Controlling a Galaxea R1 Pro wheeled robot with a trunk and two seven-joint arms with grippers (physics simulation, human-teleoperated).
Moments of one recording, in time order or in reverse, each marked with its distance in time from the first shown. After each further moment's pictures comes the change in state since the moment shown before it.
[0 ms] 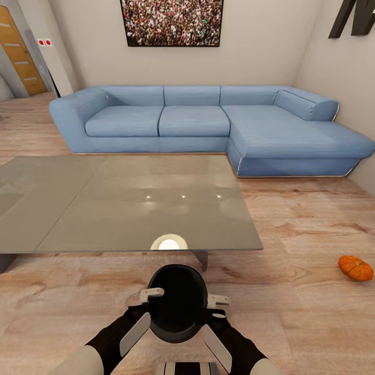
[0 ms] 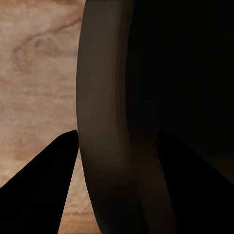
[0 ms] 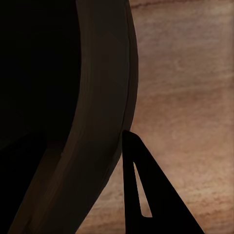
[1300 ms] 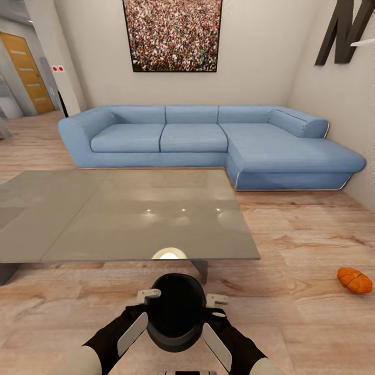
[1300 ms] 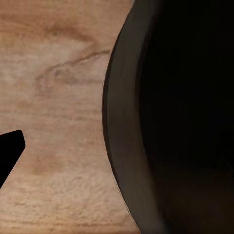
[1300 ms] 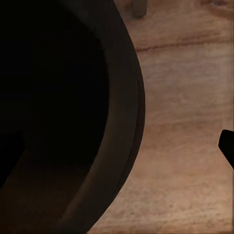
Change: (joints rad) left arm 0.001 0.009 0.022 0.012 -0.006 0.015 0.000; right arm 0.000 0.001 -0.011 -0.009 -0.004 0.009 0.026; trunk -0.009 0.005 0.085
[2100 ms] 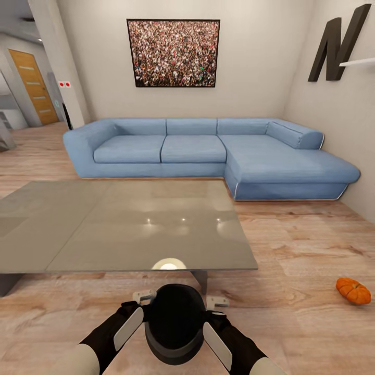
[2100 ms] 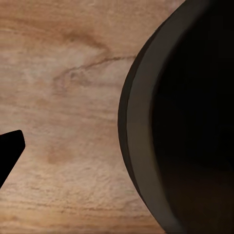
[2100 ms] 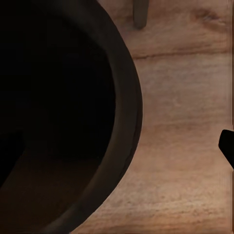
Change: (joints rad) left arm 0.000 0.005 0.098 -0.001 -0.005 0.100 0.006; right arm -0.001 0.000 -0.007 0.000 -0.005 0.083 -0.005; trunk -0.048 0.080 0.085
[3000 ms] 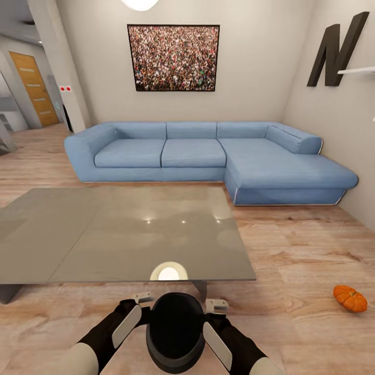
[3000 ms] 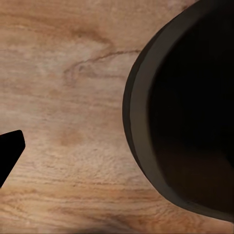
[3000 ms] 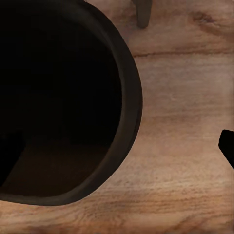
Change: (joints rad) left arm -0.002 0.004 0.038 -0.002 -0.004 0.093 0.002; right arm 0.000 0.001 -0.002 0.000 -0.003 0.072 0.003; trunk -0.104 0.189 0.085
